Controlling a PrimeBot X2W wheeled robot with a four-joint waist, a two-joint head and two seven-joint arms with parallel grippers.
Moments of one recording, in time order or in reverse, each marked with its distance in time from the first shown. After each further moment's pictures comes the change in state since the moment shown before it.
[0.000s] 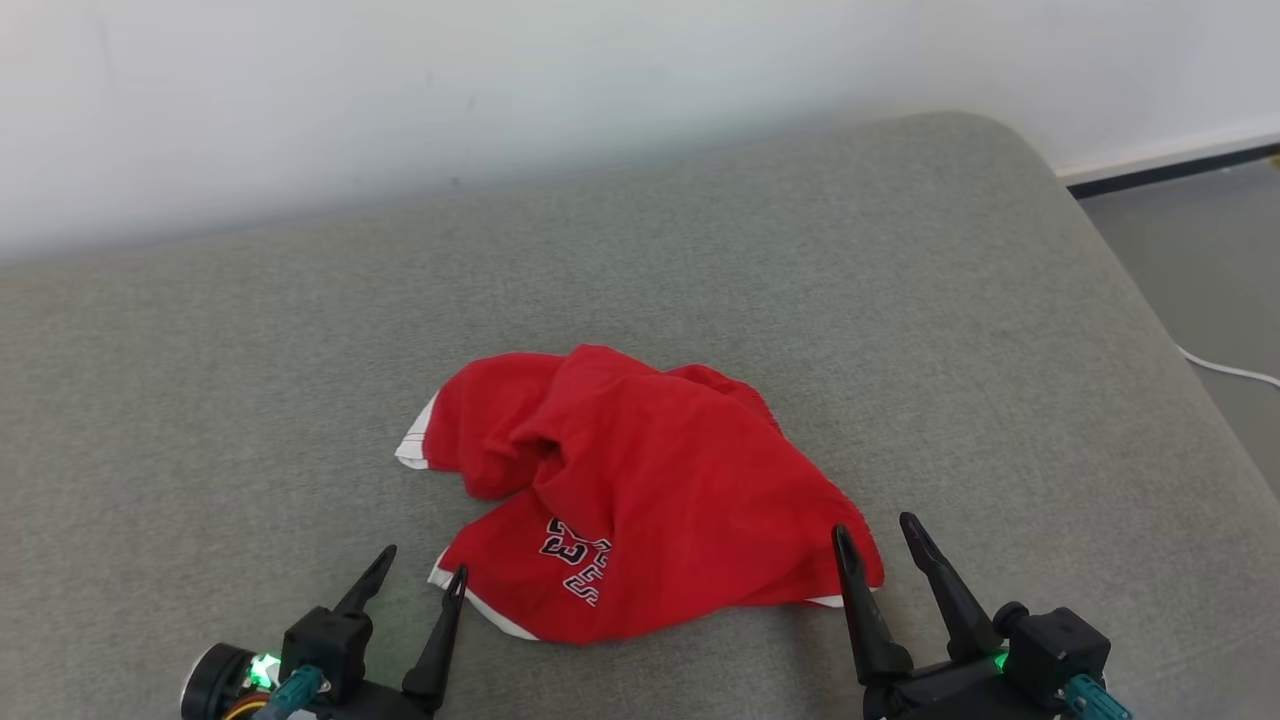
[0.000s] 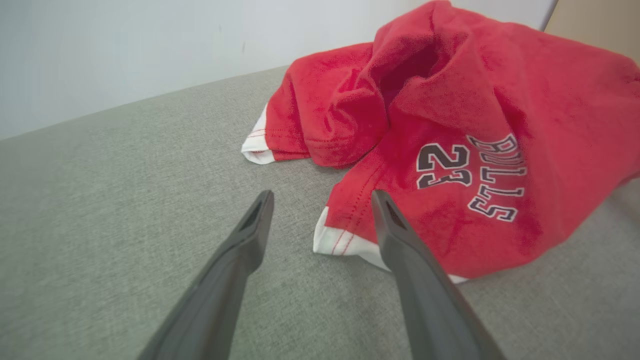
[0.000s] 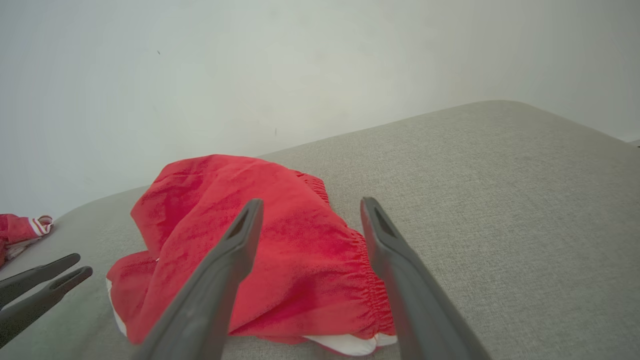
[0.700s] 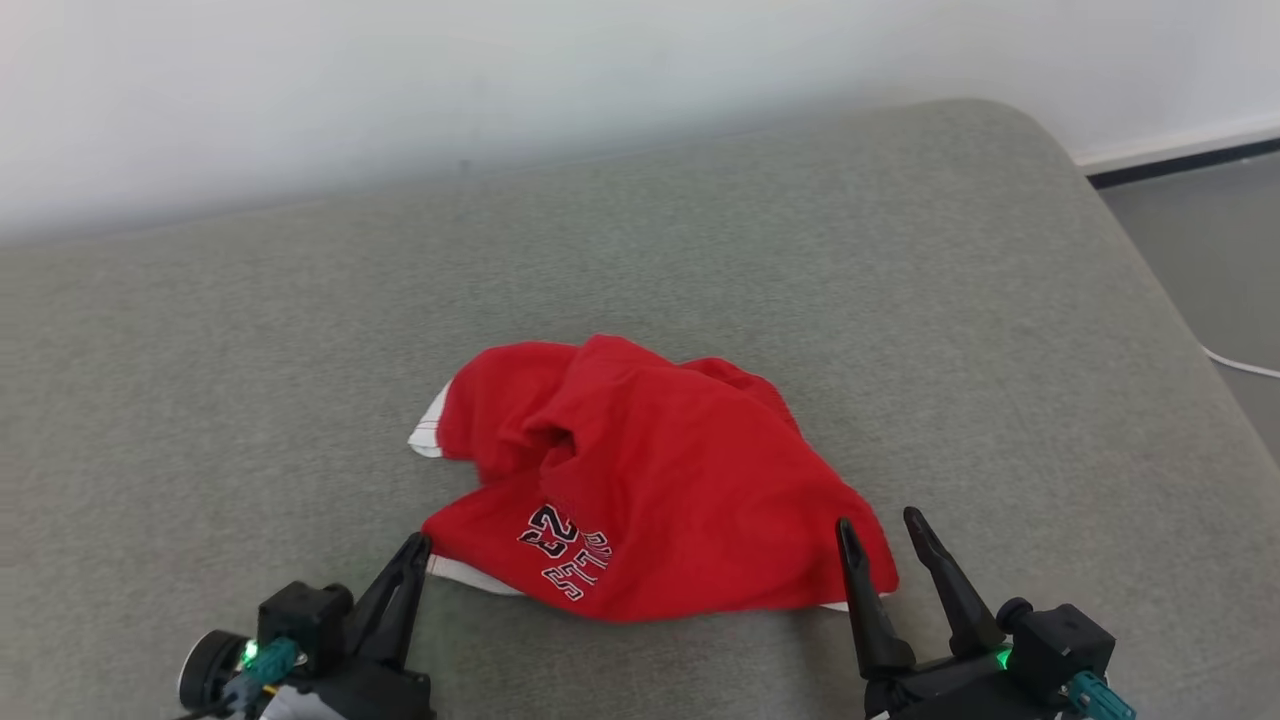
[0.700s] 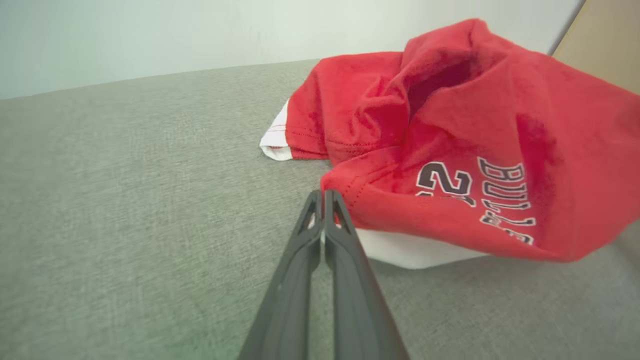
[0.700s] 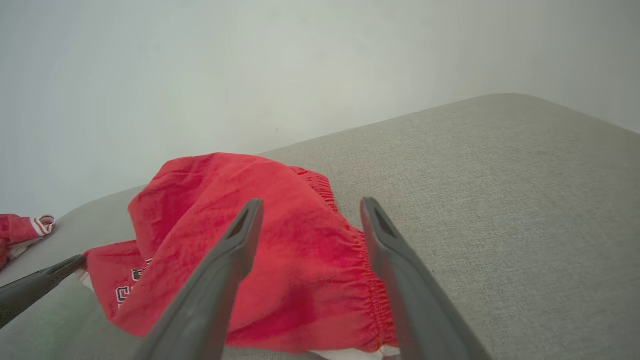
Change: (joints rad) left arm -0.073 0.027 -0.078 0.060 -0.169 0.000 0.000; right arm -0.004 0.015 -0.013 -0.002 -0.002 0.000 0.000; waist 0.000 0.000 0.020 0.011
